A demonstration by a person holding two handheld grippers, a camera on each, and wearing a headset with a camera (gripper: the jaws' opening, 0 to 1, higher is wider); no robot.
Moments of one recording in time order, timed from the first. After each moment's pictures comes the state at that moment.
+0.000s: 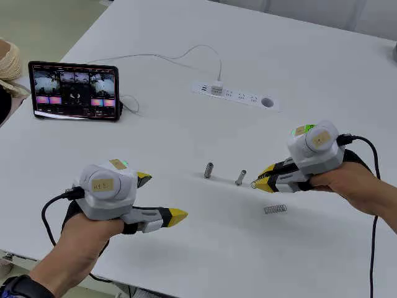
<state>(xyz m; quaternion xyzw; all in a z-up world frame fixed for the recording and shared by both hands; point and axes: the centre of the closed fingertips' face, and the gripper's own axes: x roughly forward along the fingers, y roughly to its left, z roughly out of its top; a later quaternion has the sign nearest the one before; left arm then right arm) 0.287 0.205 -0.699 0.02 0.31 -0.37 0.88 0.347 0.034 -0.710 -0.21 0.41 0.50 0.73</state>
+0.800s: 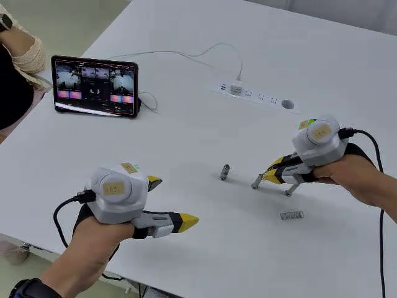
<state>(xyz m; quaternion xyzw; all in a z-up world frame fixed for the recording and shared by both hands) 0.280 0.214 -0.707 0.00 0.33 -0.35 0.88 0.385 0.045 -0.734 -0.24 0.41 0.50 0.73</state>
